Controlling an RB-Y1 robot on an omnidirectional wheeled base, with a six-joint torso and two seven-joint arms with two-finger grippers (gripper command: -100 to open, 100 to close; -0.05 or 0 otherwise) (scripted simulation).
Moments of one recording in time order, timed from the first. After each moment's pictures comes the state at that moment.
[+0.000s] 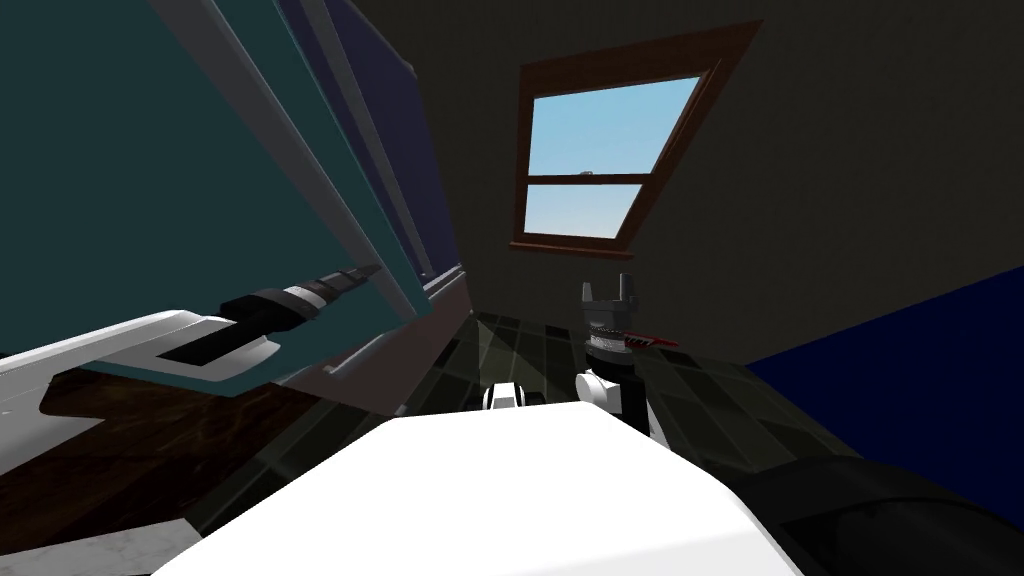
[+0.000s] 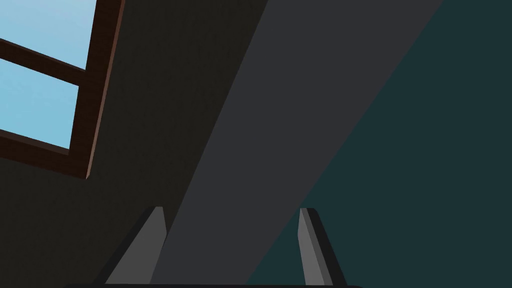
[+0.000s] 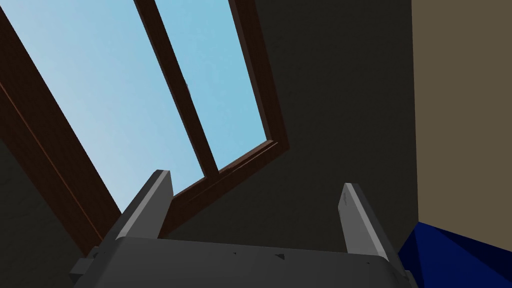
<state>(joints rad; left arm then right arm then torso) 0.41 1.30 0.37 -1.87 -0.05 -0.12 0.25 0.50 -0.03 0.03 -2.37 -0.10 -0.49 -0.15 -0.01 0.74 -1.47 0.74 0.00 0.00</state>
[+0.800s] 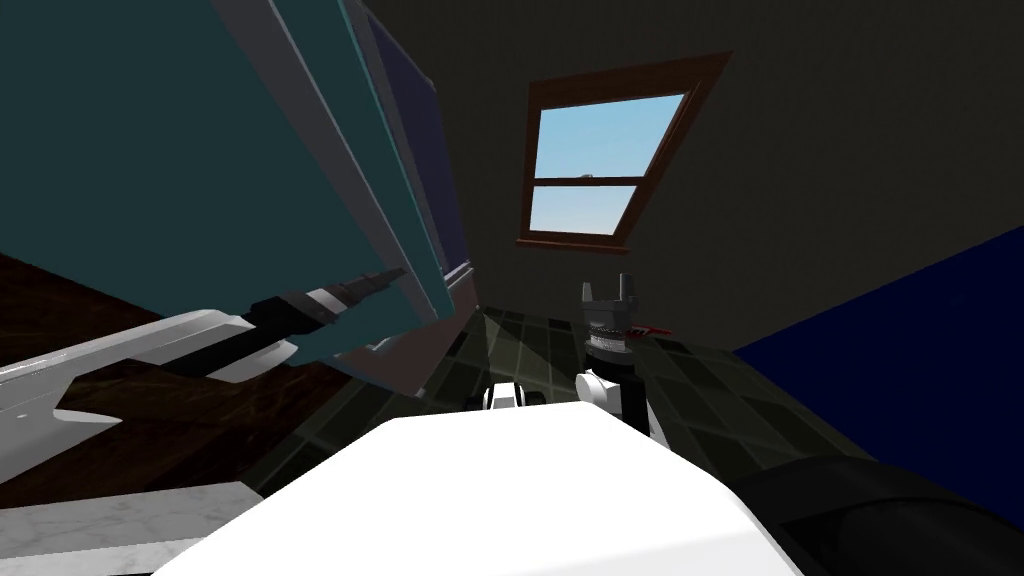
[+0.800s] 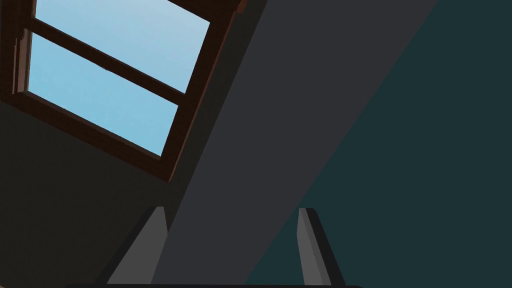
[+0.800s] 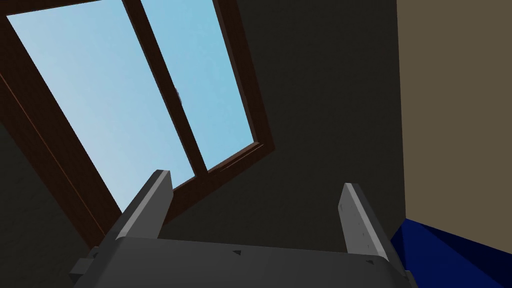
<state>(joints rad) 0.44 1.33 0.34 -2.03 -0.05 -0.23 0.26 0.50 -0.03 0.03 -2.37 -0.10 -0.49 -0.15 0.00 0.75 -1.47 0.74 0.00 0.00</state>
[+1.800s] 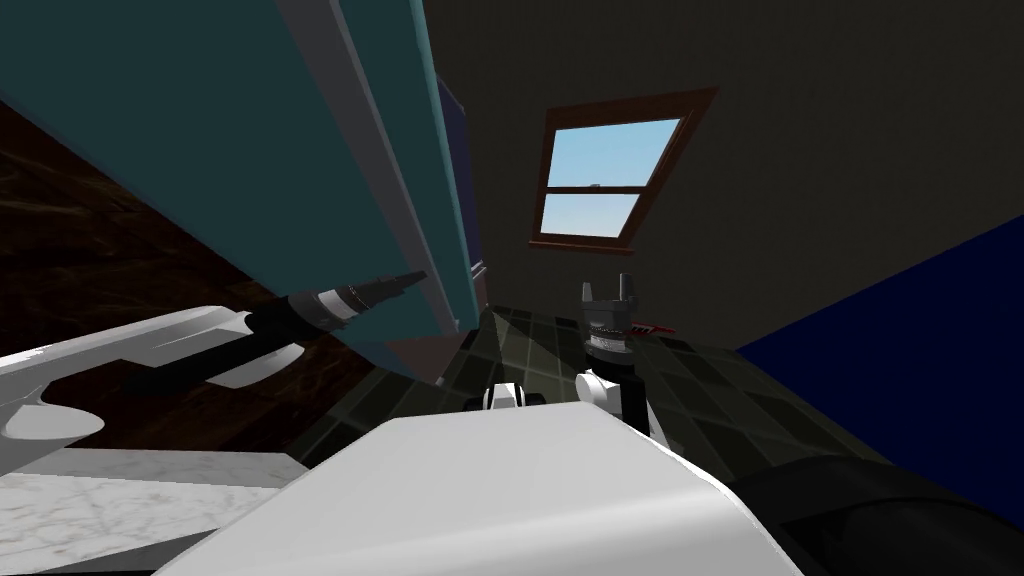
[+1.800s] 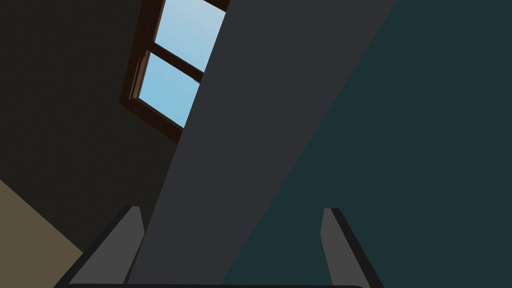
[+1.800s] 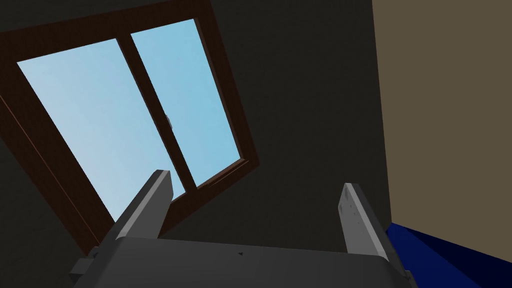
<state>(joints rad) 0.51 1.39 0.39 -2.24 -0.03 -0.30 0.30 0.50 -0.03 0.03 -2.37 -0.10 -0.49 -0.15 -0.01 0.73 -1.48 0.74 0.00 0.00</state>
